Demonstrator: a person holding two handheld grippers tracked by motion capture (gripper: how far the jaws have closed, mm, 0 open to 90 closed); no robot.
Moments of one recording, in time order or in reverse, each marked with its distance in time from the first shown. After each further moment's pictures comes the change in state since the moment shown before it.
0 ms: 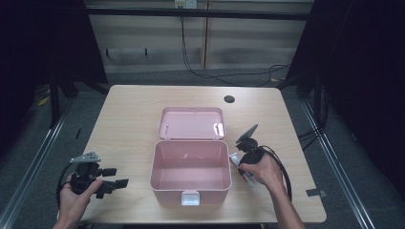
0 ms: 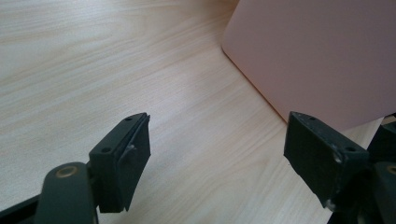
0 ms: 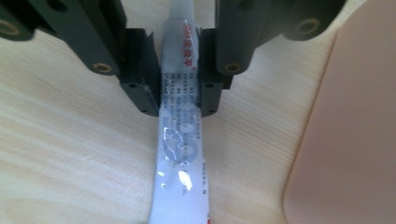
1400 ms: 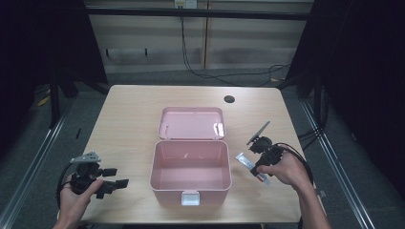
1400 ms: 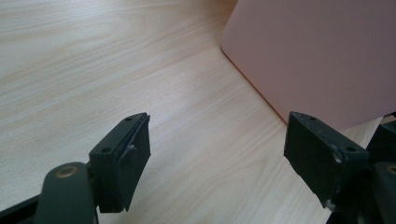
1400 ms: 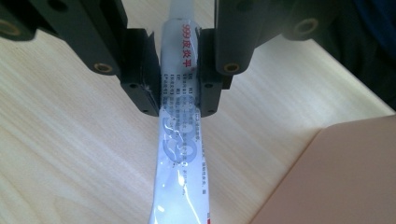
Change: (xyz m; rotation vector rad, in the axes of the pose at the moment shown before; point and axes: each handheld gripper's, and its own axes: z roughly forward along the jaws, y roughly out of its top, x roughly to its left) left arm -0.001 0.000 0.000 0.000 0.000 0.001; right arm -0.010 -0.031 -0.053 -0.025 0.025 -0.274
